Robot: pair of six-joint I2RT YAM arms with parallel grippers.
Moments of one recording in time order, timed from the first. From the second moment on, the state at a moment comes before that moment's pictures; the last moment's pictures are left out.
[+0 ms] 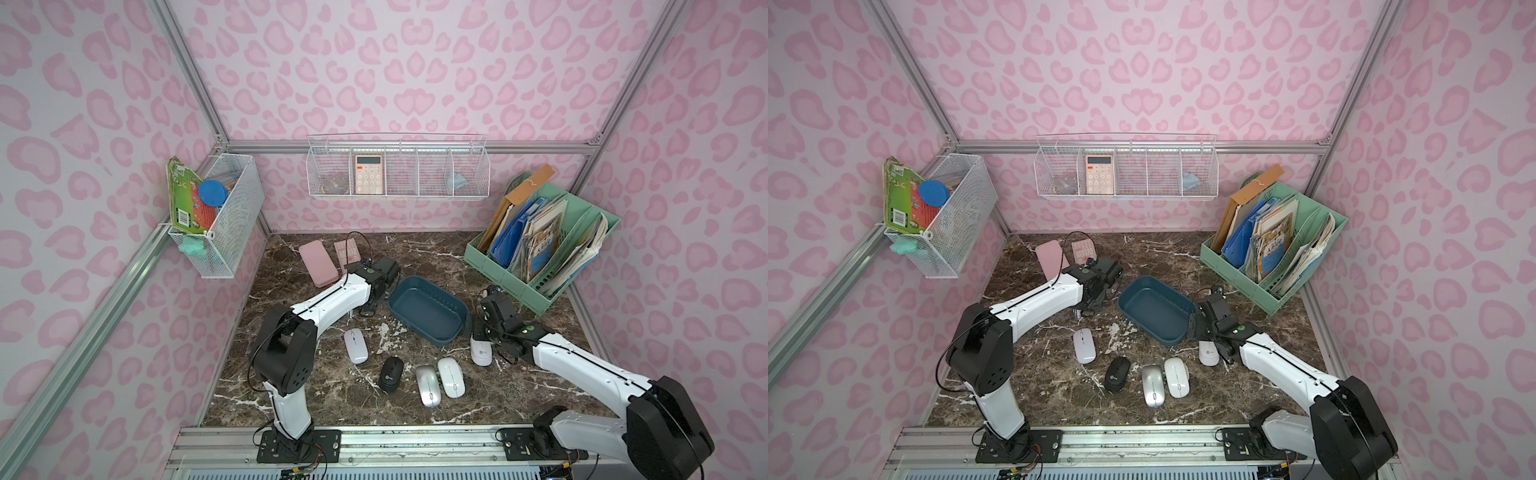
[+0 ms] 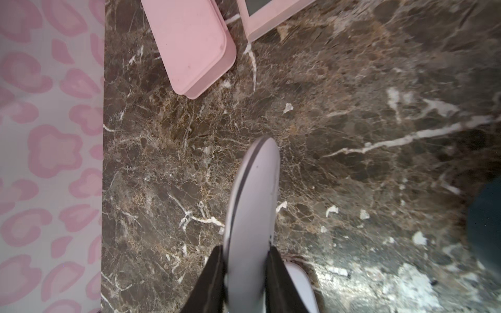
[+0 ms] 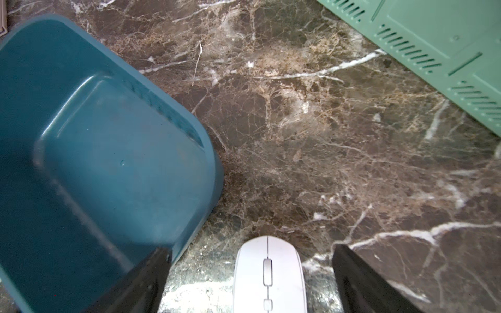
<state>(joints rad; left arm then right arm) -0.53 1.85 1.41 -0.96 -0.61 -0.45 0.56 1.22 0.66 -0.34 0.21 0.49</state>
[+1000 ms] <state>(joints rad) -0.53 2.08 1.57 -0.95 -0.44 -0.45 0.53 1.23 0.64 -0.32 0.21 0.48</state>
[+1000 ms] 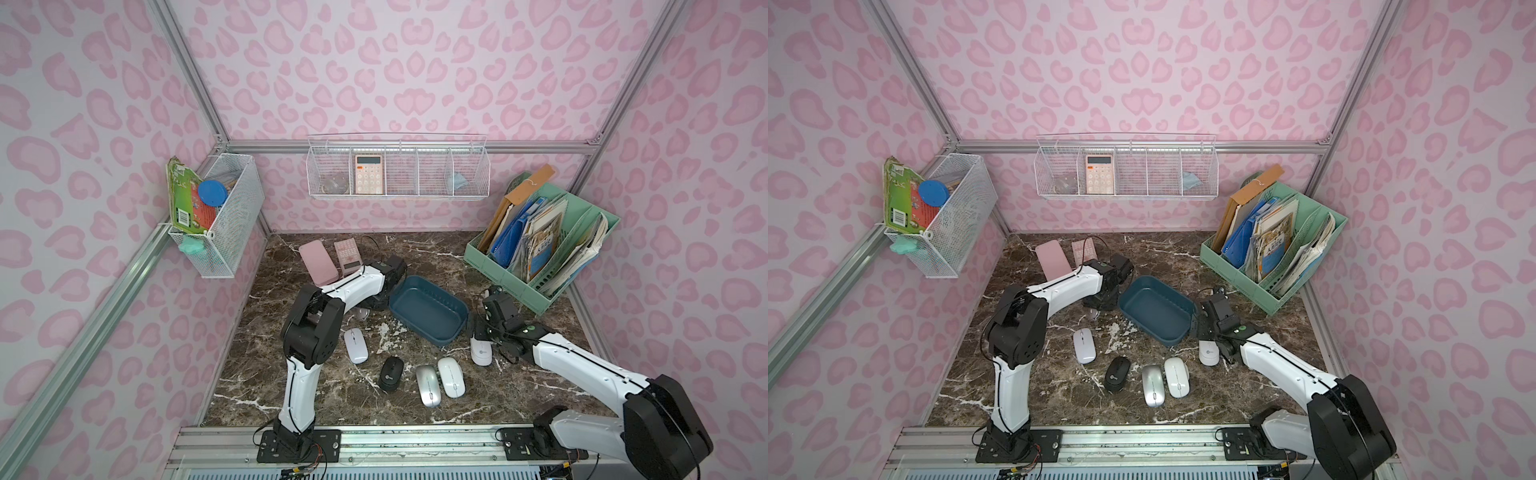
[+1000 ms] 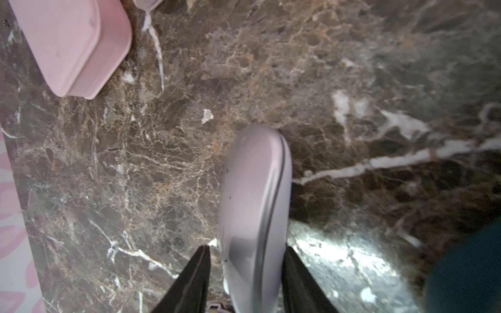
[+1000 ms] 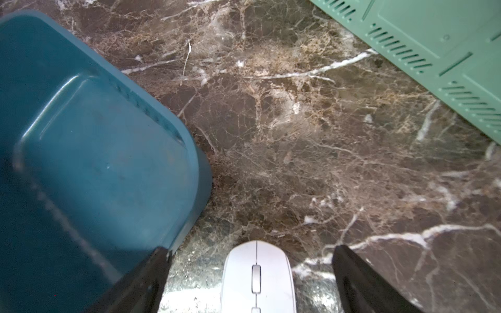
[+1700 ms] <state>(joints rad) -0.54 1.67 1.29 -0.84 -0.41 -0.49 0.53 1.17 0.71 -0.36 0.26 0.46</state>
